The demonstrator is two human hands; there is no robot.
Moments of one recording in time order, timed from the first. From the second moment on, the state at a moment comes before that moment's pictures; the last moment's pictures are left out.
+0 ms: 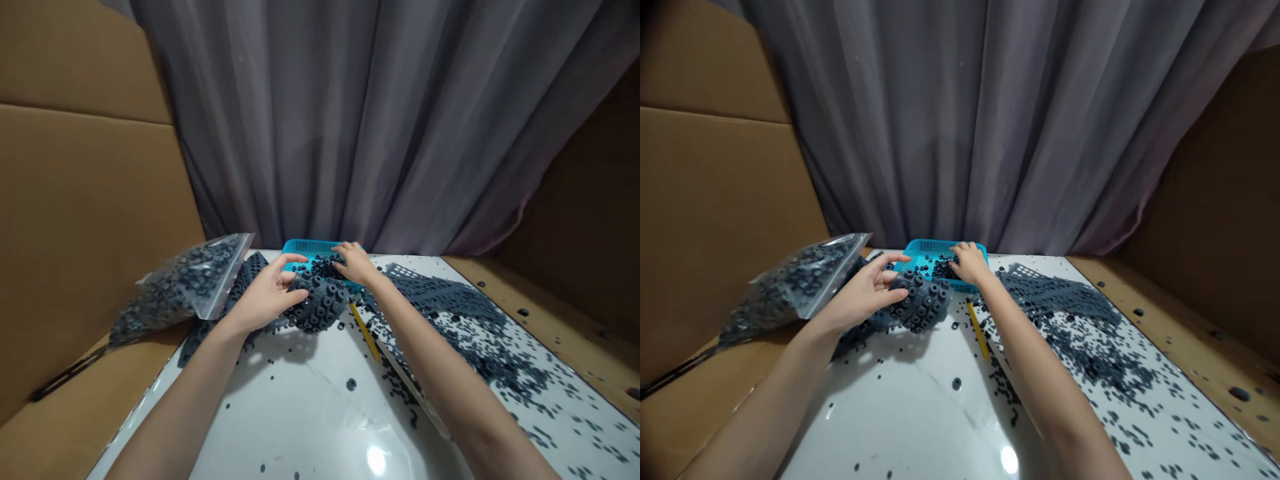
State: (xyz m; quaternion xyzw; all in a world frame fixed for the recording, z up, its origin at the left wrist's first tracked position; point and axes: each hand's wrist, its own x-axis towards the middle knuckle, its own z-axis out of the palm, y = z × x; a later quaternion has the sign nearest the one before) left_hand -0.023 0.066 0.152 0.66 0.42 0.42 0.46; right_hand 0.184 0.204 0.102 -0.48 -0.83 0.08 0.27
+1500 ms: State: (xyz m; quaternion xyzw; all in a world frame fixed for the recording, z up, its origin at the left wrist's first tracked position) left_hand -0.012 0.068 0.148 0.53 0.40 0.64 0.38; right_hand 0.164 0.109 0.126 -0.19 -0.55 0.59 0.56
